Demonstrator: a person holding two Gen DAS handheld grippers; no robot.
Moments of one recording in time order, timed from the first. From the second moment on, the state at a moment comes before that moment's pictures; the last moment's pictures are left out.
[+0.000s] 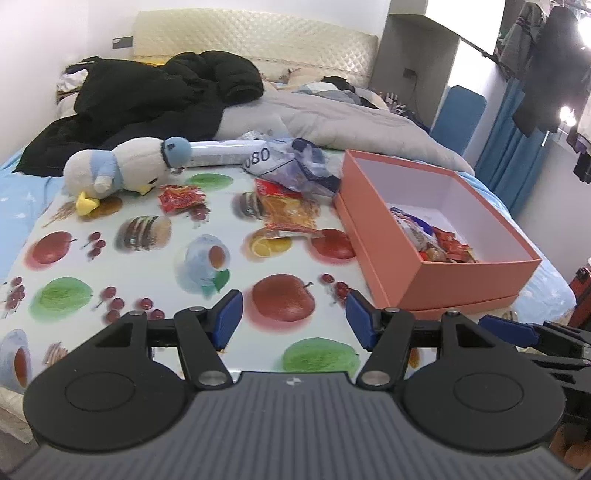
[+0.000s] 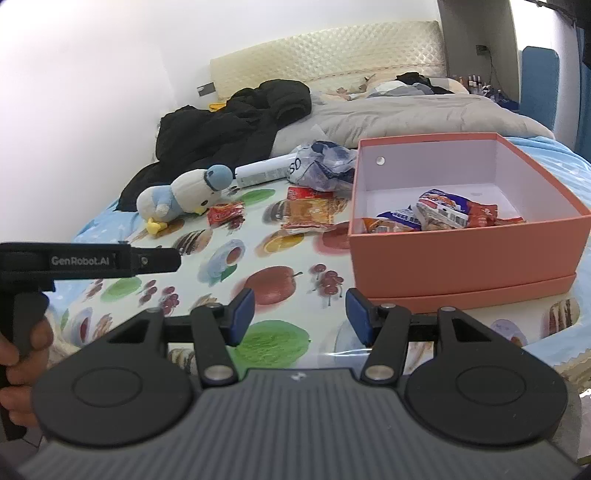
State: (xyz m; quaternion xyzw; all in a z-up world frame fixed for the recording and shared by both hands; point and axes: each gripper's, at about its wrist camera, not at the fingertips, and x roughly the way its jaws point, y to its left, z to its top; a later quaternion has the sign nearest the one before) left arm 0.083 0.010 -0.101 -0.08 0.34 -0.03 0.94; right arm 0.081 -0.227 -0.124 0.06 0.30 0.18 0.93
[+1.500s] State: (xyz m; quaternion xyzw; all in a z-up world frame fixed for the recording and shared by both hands) left arm 0.407 0.163 -0.248 -0.06 0.41 0.05 0.91; right arm 0.338 -0.096 -0.223 0.03 0.33 0.19 0.92
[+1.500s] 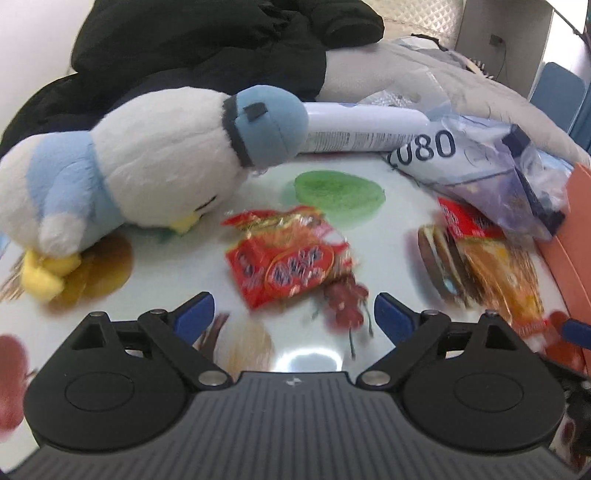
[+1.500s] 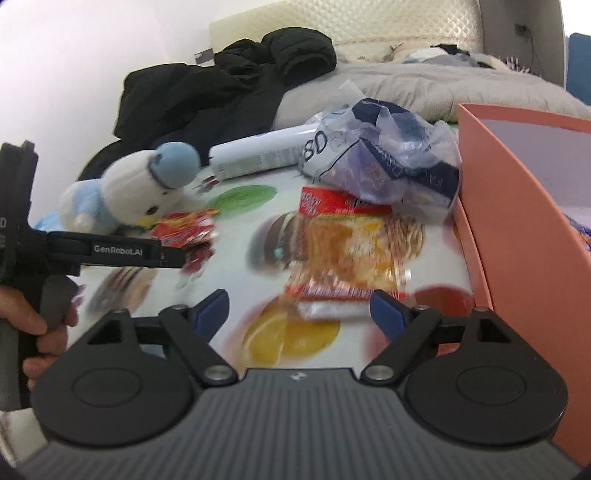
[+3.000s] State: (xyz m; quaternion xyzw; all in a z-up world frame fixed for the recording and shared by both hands) left arm 0.321 0.121 -0.250 -0.08 0.43 0.04 0.90; right arm 0.283 -0.092 -0.234 -0.07 0.37 0.21 0.90
